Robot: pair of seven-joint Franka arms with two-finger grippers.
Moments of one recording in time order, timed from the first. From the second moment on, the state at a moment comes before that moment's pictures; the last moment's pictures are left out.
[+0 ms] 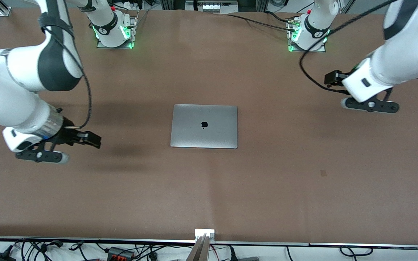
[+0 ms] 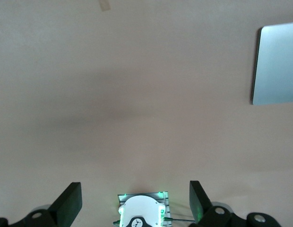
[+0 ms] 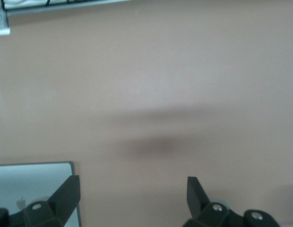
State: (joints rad) left arm 0.28 0.21 -0.52 -1.42 0.08 1.29 -0.14; right arm 0.45 0.41 -0.39 -1.39 0.21 1.85 0.17
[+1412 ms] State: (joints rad) left arm -0.01 -0.06 -0.07 -1.66 0.00 1.55 -0.07; right arm -0.02 0.03 0.01 -1.70 -0.02 1.73 -0.02
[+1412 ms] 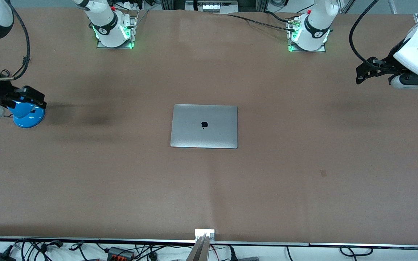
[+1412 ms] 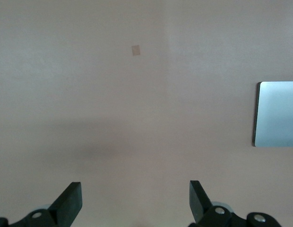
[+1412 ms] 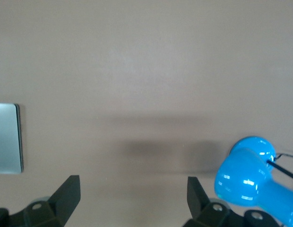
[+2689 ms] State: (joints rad) left arm -0.01 -0.04 -0.07 -1.64 0.00 1.55 -0.07; right arm -0.02 -0.05 0.01 -1.80 -0.02 1.76 -0.01
